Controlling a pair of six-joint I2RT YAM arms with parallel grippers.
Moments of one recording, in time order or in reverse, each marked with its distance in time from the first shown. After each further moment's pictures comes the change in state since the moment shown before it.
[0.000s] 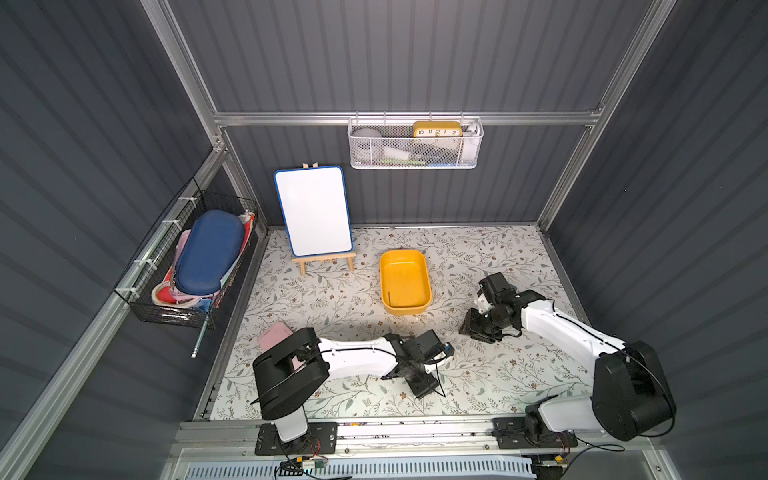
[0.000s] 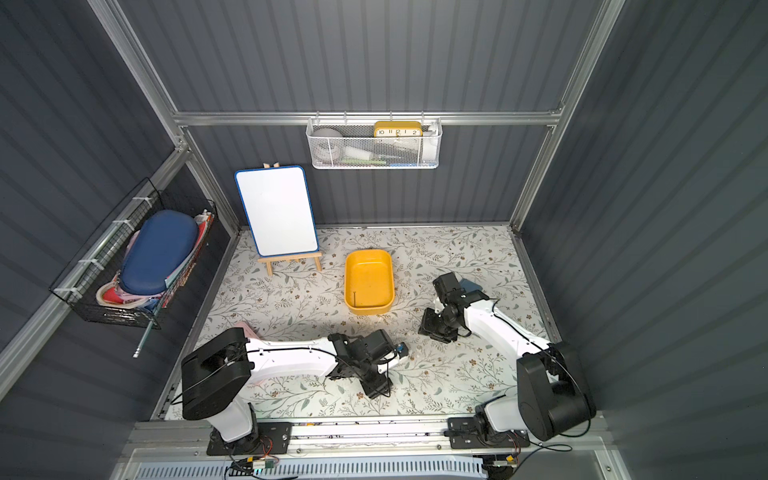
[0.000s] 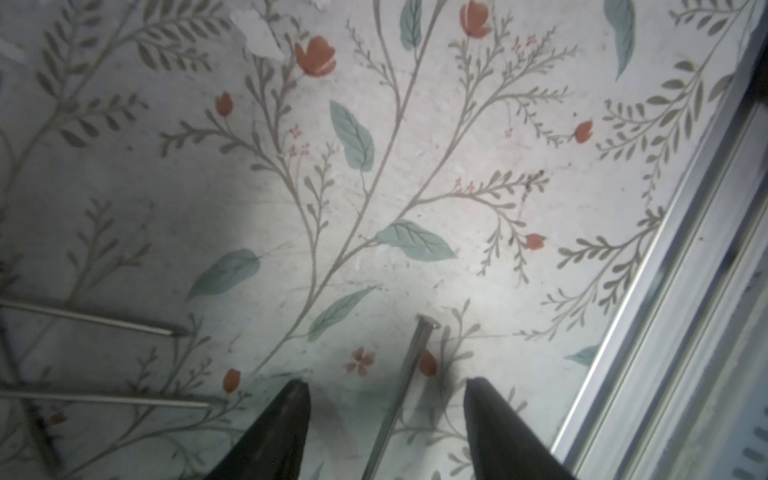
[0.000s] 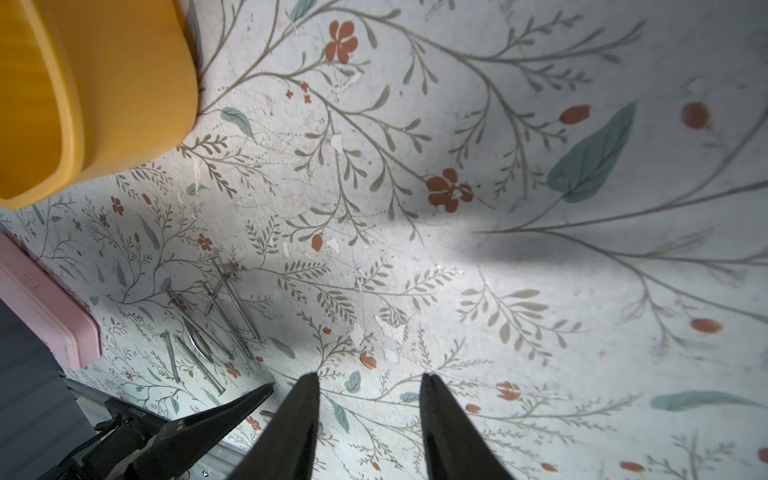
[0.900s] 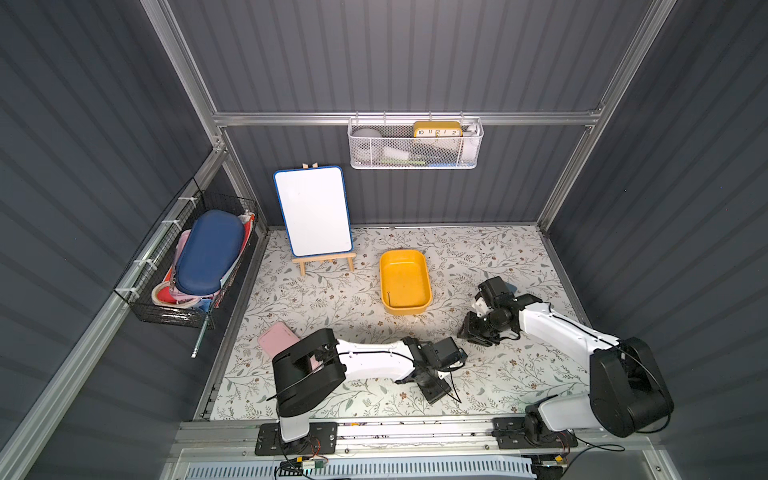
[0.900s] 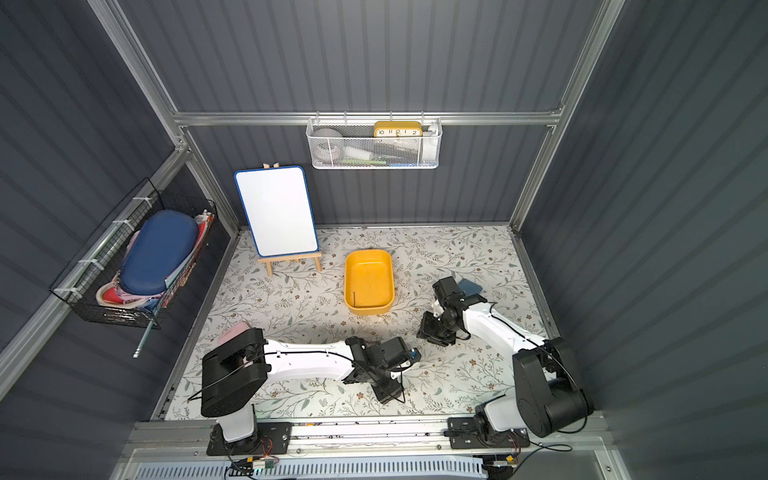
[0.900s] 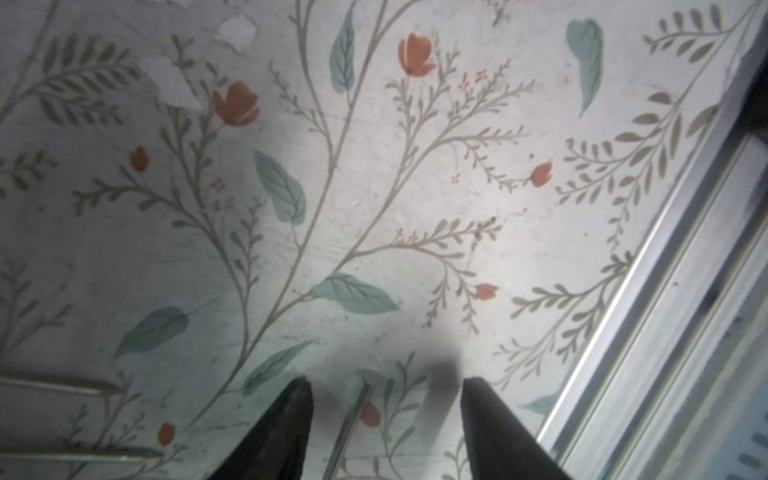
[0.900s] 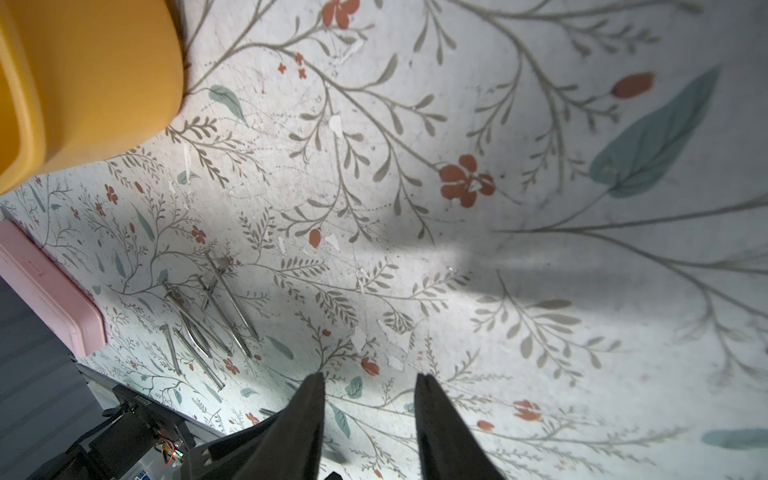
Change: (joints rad) left arm -0.080 0.088 0.119 -0.101 -0.075 -0.080; right arm -0.003 0.015 -0.051 0.060 -0.047 -0.005
